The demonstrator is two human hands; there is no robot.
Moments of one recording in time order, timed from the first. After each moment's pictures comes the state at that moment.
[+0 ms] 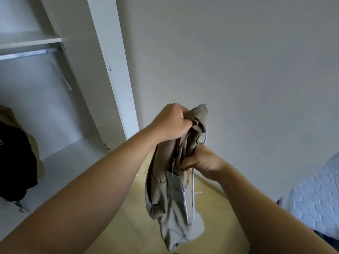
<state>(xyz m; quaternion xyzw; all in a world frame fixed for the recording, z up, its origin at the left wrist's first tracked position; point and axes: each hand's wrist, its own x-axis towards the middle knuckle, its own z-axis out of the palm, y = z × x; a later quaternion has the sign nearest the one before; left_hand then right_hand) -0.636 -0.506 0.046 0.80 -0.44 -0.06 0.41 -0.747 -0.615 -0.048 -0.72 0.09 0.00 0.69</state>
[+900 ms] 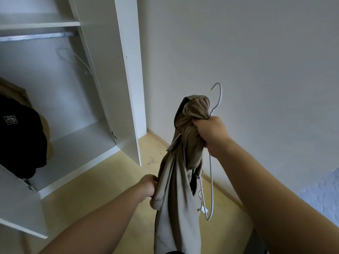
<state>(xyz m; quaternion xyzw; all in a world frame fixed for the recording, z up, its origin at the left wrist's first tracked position) -0.646 -0.392 -0.215 0.85 -0.06 -0.37 0.37 -0.712 -0.578 0.009 -0.70 0.32 -0.15 0.62</state>
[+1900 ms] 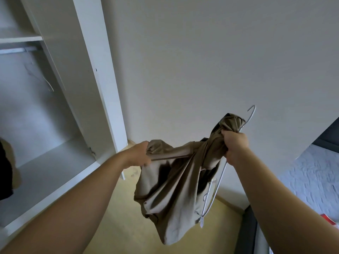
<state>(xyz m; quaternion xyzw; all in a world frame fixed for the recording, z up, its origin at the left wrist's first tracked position) -0.582 -0.449 -0.085 0.84 -0.32 -0.34 0.29 -0.780 -0.692 -0.013 -0.51 0.51 -0.30 0.63</state>
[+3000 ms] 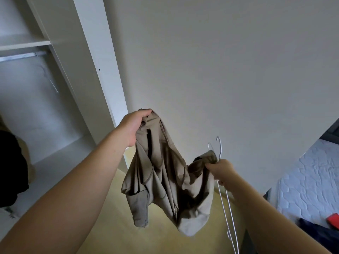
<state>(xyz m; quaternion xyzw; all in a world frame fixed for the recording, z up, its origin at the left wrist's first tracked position) -0.599 -0.474 0.001 0.70 -0.05 -0.27 0.66 -0.826 -0.684 -0.114 -0.74 0.48 -0.03 0.47</state>
